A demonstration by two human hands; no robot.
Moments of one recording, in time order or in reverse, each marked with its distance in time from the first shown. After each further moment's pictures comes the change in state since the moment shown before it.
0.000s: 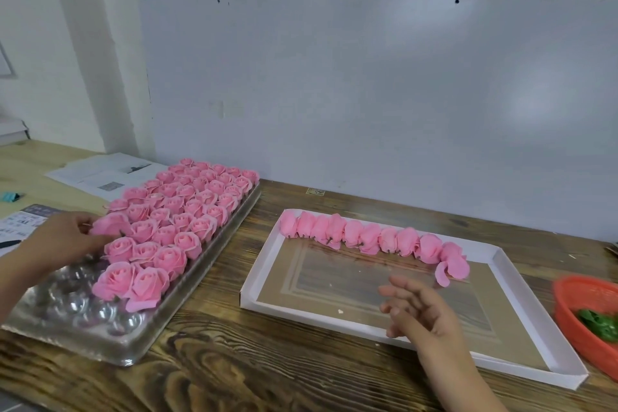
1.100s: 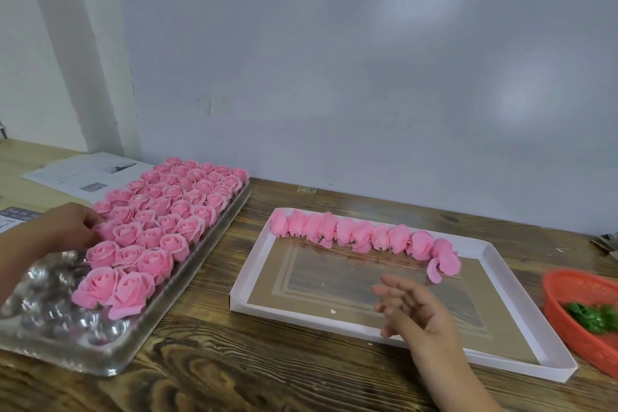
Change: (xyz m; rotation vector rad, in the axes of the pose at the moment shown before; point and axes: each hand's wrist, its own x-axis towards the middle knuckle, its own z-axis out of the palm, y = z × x) left_hand 0.045 0.027 0.011 0.375 -0.156 0.017; right_hand 0.001 0.002 0.000 -0.009 0.023 -0.009
